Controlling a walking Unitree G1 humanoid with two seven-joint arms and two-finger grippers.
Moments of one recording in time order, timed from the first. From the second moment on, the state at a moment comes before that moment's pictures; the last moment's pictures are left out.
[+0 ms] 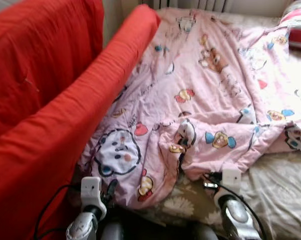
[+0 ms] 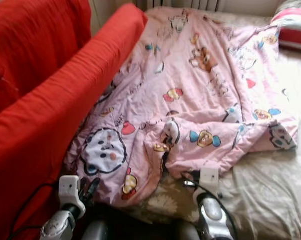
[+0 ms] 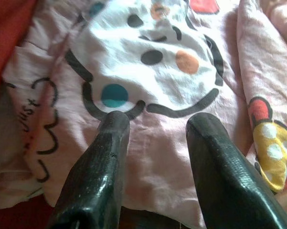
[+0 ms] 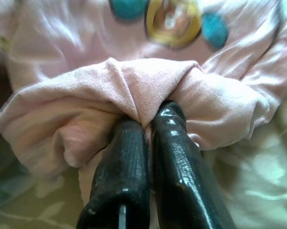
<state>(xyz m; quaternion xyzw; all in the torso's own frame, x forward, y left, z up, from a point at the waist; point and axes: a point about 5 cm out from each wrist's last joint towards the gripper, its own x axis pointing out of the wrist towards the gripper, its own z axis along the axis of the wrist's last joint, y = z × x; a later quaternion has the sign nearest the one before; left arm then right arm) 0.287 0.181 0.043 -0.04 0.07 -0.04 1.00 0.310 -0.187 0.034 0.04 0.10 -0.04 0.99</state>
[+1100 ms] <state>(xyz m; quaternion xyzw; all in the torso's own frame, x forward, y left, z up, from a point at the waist) 0.286 0.180 0.037 -0.05 0.06 -0.03 1.00 0.296 -0.175 0.048 0.05 0.04 -0.03 1.00</state>
